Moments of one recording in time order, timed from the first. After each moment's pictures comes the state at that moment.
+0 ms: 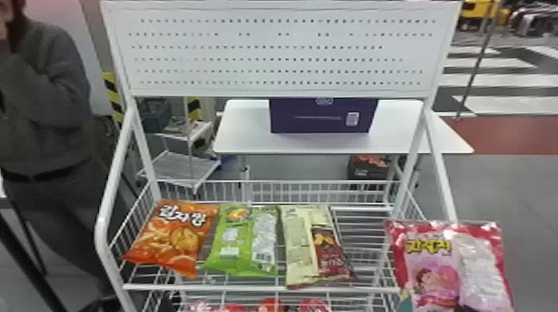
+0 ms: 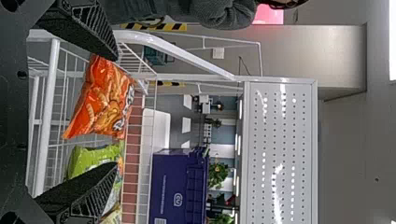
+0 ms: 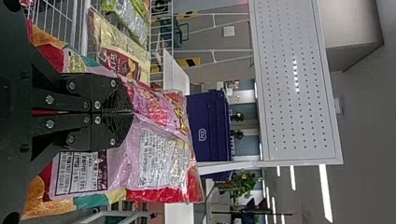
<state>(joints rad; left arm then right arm) 0.76 0.25 -0.12 -2.19 0.11 -0.18 0.32 0.89 -0.15 -0.13 -2.28 -0.25 -0.09 0.20</state>
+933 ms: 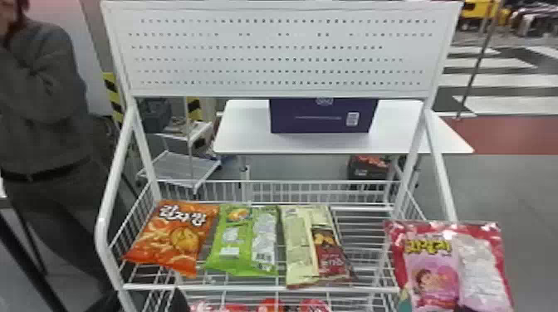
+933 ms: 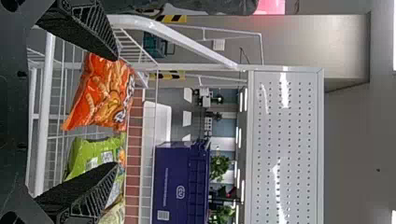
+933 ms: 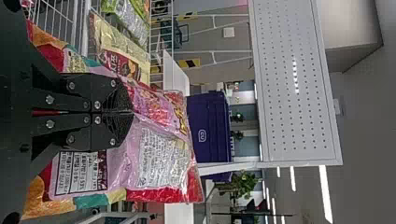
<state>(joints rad) 0.67 0.24 -0.14 -2.12 0.11 -0.15 0.29 0.90 -0.15 -0.12 -2.28 -0.25 -0.09 0.20</state>
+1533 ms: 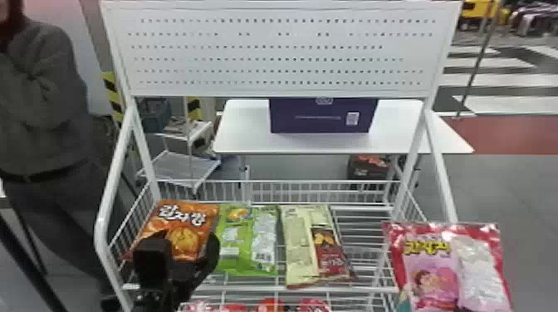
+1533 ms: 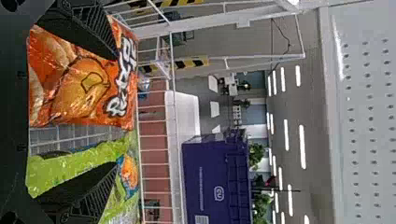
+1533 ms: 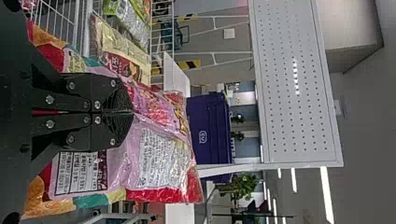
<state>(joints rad) 0.07 0.24 -0.22 -1.63 0.16 0.10 0.23 0.91 -0.16 -0.12 -2.29 -0.25 -0.09 0.20</state>
